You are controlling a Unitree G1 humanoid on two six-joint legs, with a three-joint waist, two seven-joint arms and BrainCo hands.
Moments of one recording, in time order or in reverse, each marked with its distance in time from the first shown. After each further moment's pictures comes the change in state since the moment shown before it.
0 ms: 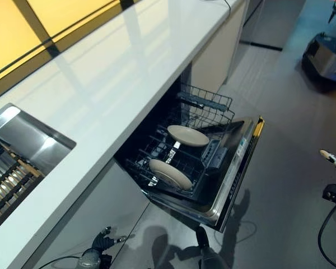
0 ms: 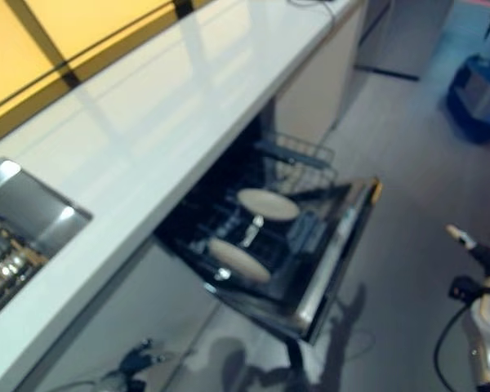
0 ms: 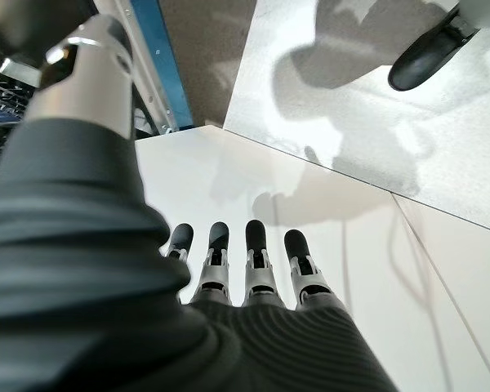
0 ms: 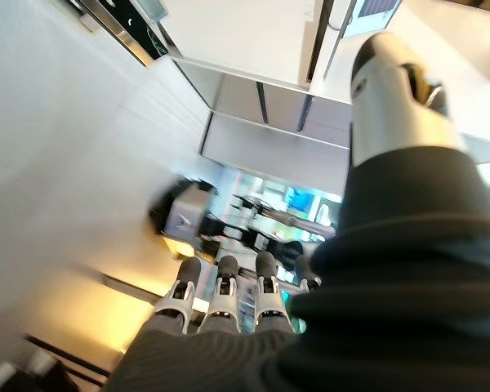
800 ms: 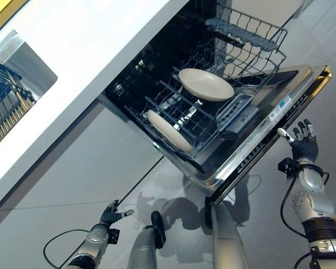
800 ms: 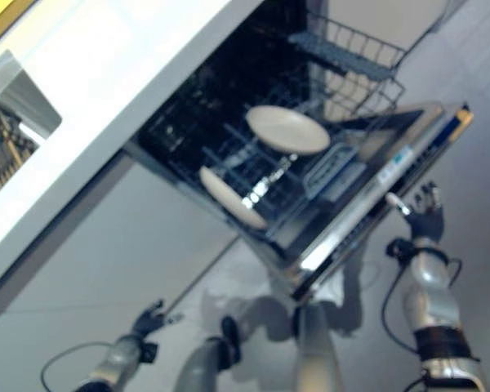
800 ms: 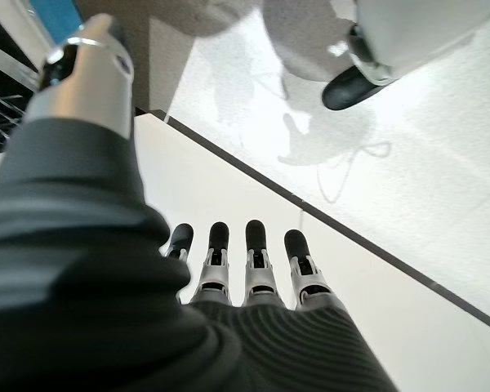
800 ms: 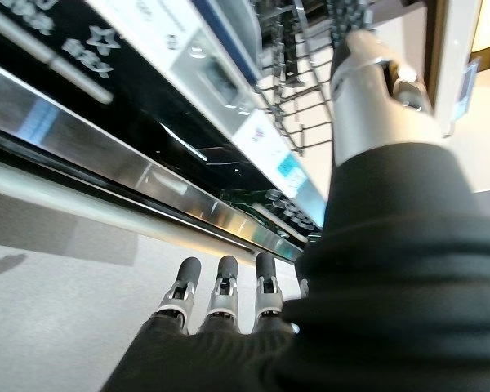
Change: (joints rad) left arm -0.056 0.027 -0.058 -0.054 -0.041 -0.018 0.024; right arm -0.309 0.130 0.217 0.148 0.217 -0.037 0.031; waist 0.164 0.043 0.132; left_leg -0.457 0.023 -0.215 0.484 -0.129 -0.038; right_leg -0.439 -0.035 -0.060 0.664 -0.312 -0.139
